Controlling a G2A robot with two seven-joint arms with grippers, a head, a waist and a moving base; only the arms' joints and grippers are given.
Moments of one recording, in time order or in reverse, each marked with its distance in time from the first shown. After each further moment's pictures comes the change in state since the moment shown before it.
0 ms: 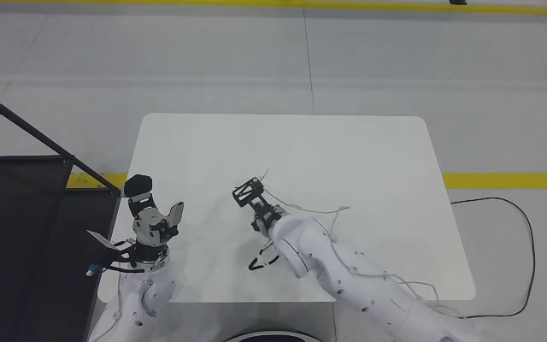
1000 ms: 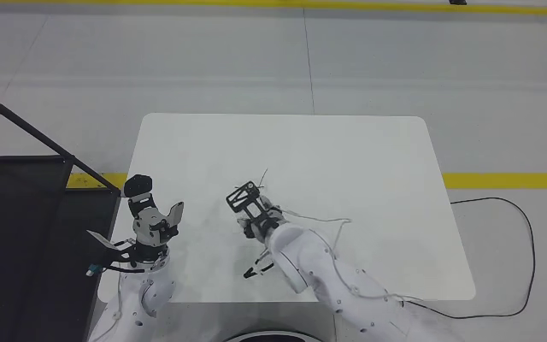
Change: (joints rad) left arm 0.000 0.000 0.000 0.000 0.000 0.000 0.000; right arm -0.131 -0.026 0.095 -0.124 -0.141 -0.048 -0.008
